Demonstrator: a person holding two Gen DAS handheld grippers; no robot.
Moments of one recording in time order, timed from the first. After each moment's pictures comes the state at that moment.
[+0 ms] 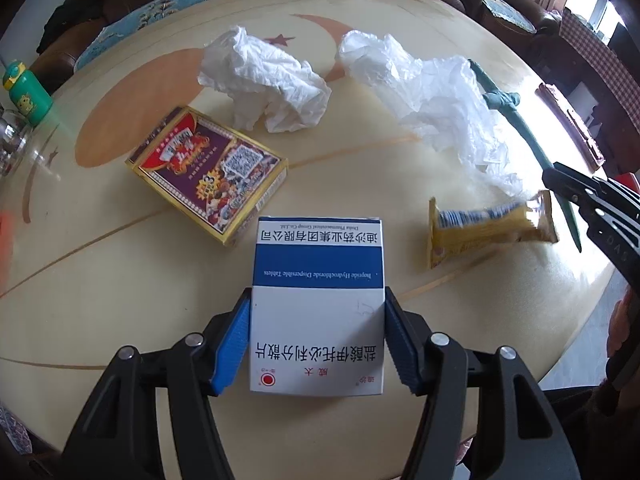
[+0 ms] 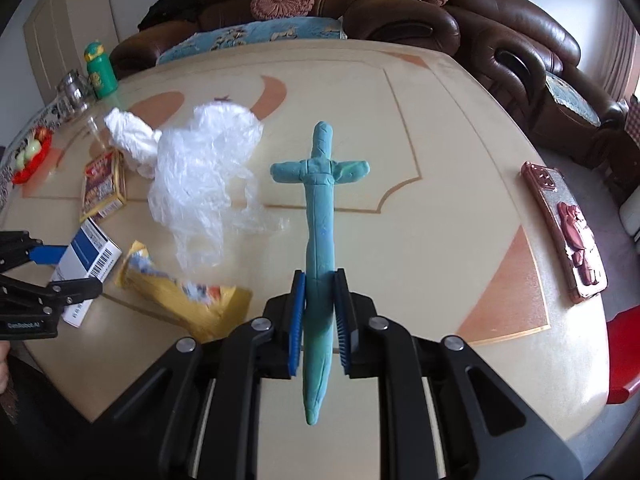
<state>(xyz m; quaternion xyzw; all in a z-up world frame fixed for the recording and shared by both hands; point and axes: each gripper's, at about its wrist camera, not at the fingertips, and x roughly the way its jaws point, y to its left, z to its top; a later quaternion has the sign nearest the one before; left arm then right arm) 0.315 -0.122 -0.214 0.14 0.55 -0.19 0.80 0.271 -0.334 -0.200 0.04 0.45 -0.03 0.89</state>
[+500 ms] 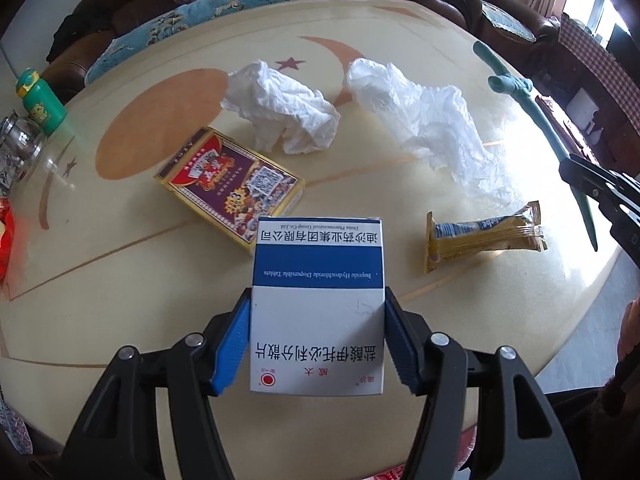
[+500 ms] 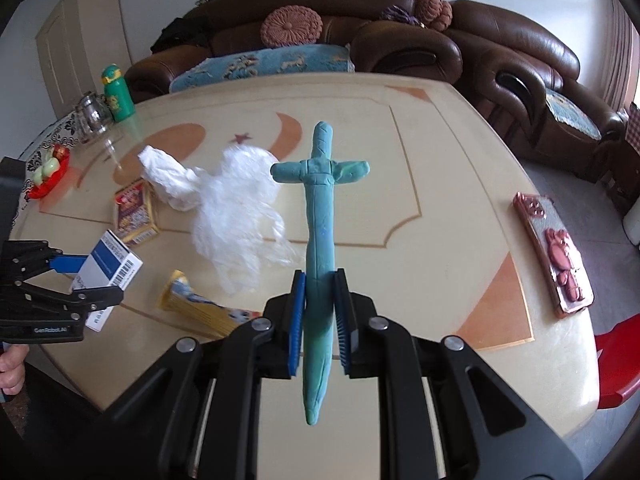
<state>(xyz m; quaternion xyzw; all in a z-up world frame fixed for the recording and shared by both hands) 0.307 -0.111 -0.193 0.14 0.53 -0.18 0.82 0.256 -0.323 -0.161 0.04 0.41 -0.01 0.91</state>
